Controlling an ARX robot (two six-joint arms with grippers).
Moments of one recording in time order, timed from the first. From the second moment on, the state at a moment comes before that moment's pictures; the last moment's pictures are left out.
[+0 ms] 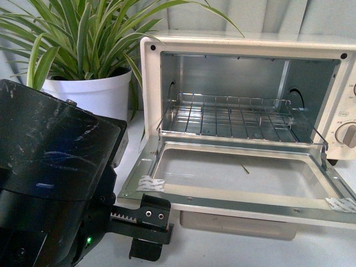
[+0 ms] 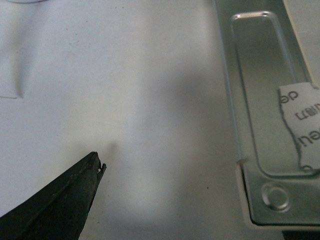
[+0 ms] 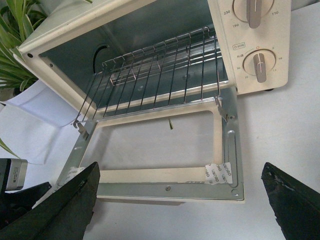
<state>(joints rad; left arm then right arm) -0.58 1.68 0.65 0.42 -0.47 -0.11 0.21 0.73 0.43 0.01 -0.03 0.45</state>
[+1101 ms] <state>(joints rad) -0.58 0.65 0.21 0.20 -0.42 0.10 0.21 0.32 0.42 -0.34 -0.16 0.39</state>
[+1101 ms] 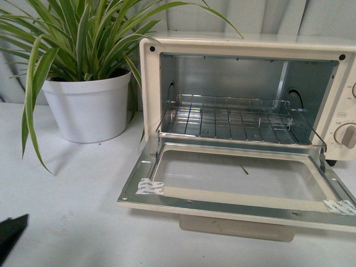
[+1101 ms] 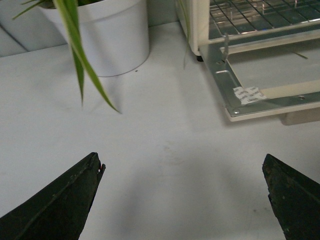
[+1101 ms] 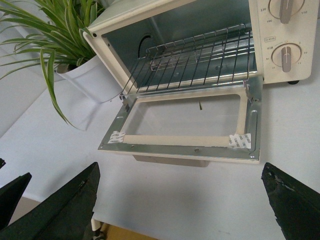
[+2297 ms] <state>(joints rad) -0.01 0.01 0.01 0.00 0.00 -0.01 0.00 0.07 0.08 -0.01 0.00 0.01</state>
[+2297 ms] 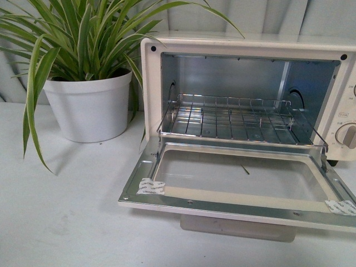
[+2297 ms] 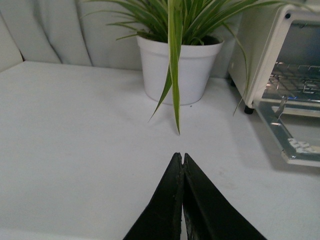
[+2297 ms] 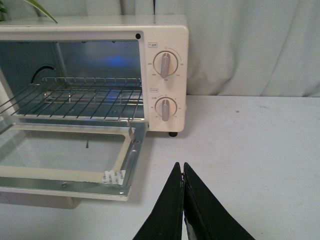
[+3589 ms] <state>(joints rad) 0.00 0.00 0.01 0.00 0.00 0.00 0.00 0.00 0.01 0.00 0.00 0.00</state>
